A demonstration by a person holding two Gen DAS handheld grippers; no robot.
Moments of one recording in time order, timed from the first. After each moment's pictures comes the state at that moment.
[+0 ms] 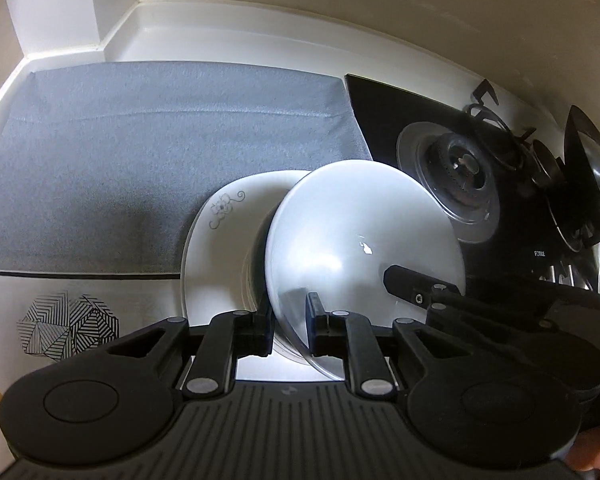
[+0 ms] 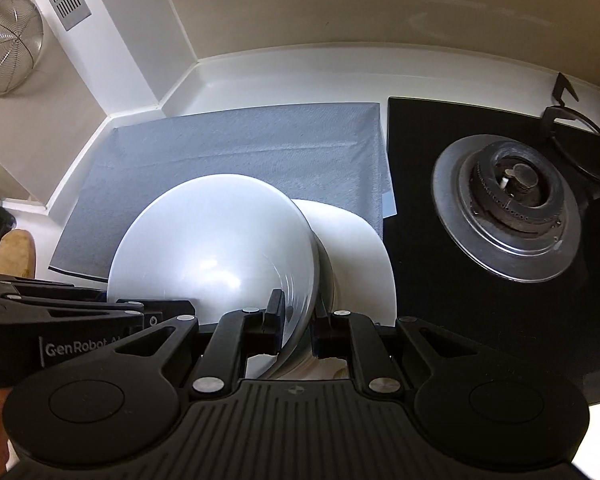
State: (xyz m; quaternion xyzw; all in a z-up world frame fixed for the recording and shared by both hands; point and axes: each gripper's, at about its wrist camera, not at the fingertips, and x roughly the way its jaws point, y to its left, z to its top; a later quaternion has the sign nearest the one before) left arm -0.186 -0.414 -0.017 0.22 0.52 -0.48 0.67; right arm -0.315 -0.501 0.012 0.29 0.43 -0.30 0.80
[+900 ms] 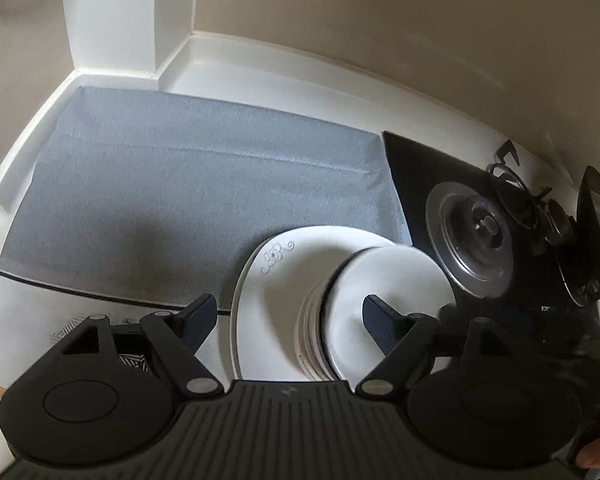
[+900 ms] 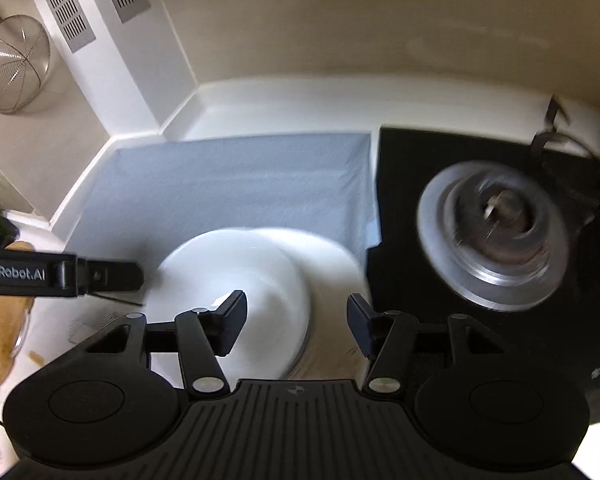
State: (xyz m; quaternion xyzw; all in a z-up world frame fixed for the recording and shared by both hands) left arm -0.152 -0.394 0.007 0.17 0.50 -0.45 0.72; right arm -0.334 -0.509 0.030 0.27 0.40 -0.31 0.82
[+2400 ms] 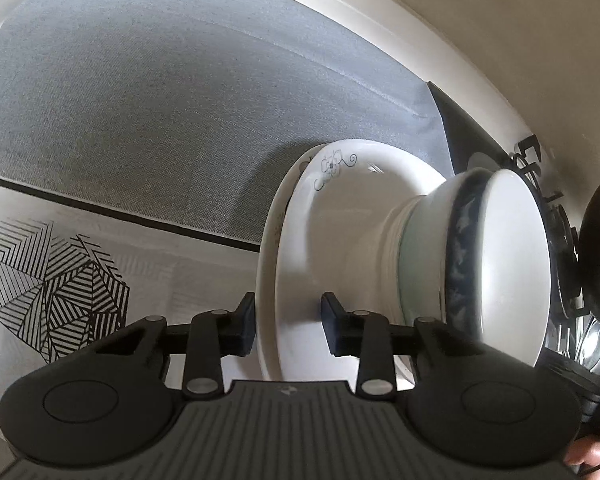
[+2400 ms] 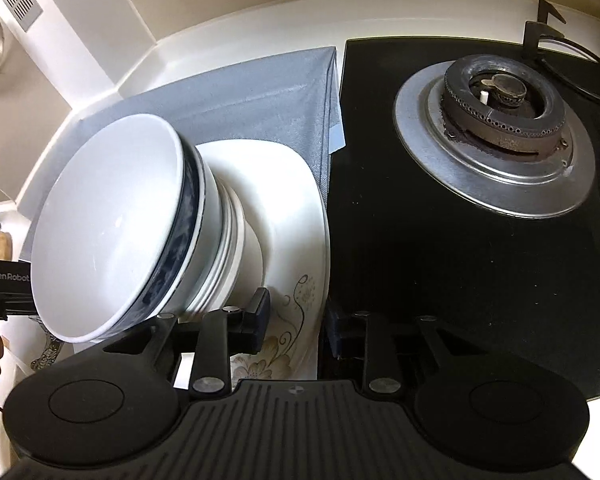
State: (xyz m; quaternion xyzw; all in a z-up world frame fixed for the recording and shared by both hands) left arm -0.112 -0.379 -0.113 0.10 0.59 -0.45 0.66; right arm -0.362 -0.510 -0.070 0.33 0.42 -0.31 0.79
